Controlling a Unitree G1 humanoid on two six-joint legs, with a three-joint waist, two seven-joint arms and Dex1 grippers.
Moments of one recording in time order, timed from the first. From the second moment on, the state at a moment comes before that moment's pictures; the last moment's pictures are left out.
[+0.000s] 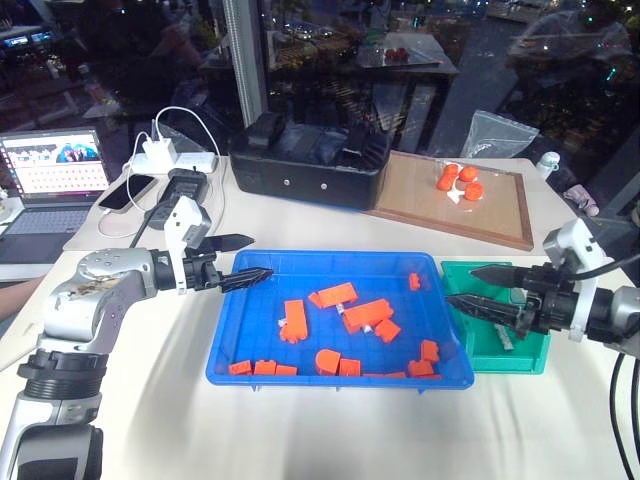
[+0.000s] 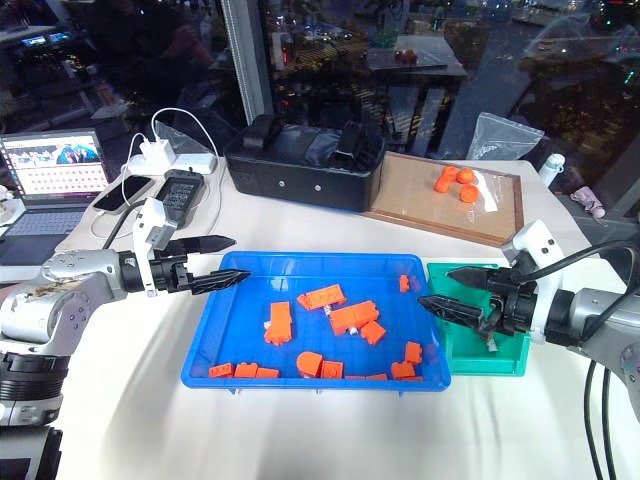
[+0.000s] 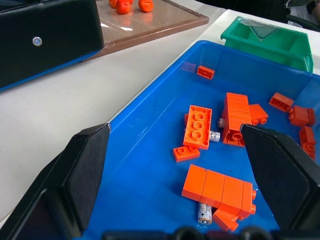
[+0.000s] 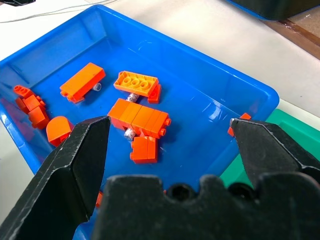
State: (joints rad) left arm -0.50 0.77 0.07 -0.07 -0.55 0.63 -1.04; right arm -0.15 -0.98 -0.44 -0.47 0.88 1.02 0.78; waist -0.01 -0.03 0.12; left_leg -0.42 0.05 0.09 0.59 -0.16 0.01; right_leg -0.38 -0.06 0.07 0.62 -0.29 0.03
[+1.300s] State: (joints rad) left arm -0.32 0.95 0.01 -0.29 -0.58 0.70 -1.24; right arm -0.87 -0.71 0.52 0.34 0.02 0.22 1.43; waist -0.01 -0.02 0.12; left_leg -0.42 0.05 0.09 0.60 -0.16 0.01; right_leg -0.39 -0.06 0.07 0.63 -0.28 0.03
